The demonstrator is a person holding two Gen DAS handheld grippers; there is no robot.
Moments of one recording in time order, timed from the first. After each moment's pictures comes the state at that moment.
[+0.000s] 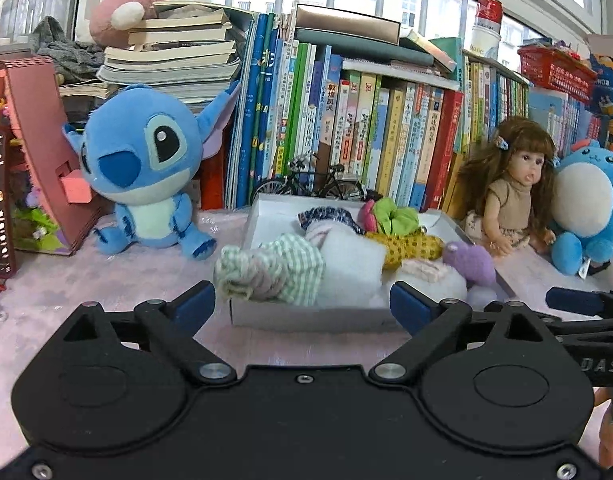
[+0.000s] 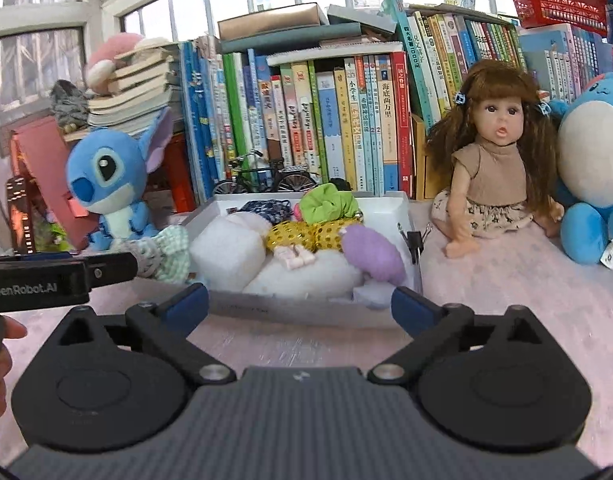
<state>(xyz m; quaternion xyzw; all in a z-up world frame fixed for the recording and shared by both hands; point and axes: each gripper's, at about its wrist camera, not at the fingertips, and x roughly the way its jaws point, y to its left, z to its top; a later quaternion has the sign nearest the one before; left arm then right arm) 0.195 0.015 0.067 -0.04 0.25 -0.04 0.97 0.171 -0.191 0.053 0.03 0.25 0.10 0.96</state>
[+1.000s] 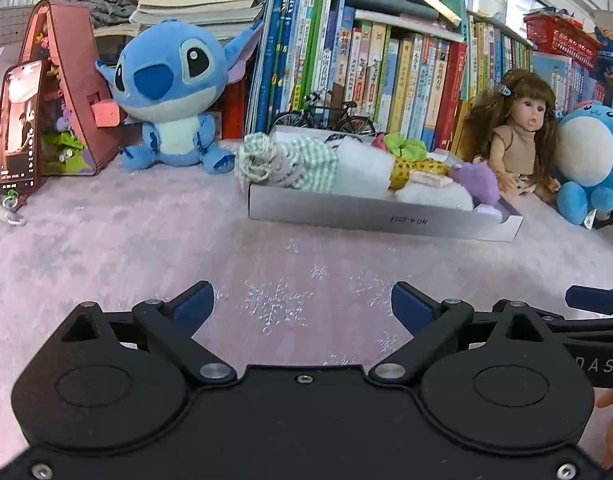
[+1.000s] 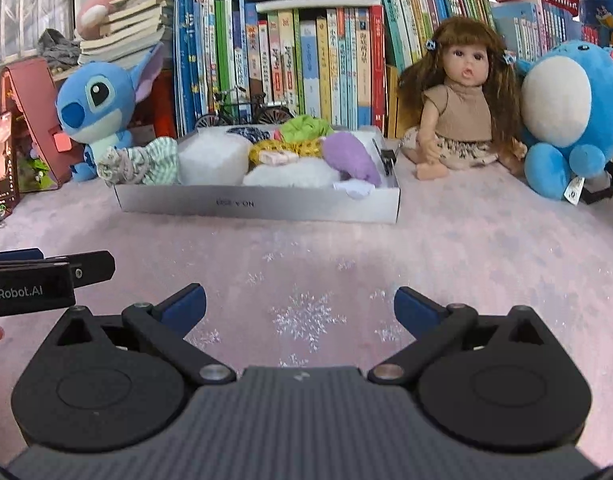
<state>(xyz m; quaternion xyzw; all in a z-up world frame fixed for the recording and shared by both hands) 0.137 0.015 0.013 -0.05 0.28 -0.02 0.96 0.124 -0.177 0.006 0.00 0.30 0.05 0.95</state>
